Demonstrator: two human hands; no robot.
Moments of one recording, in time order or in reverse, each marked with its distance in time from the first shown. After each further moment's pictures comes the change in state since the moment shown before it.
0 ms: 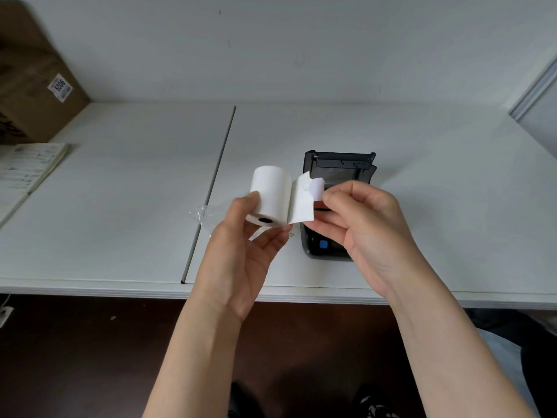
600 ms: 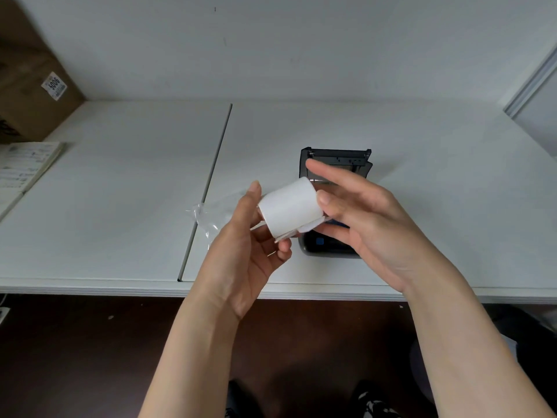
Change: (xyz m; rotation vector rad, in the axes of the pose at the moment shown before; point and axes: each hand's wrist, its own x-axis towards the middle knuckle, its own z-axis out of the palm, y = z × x) left_hand -0.001 -0.002 0.005 0.095 -0.034 -0.088; right_hand 0.000 -0.006 -0.022 -0.179 -0.307 -0.050
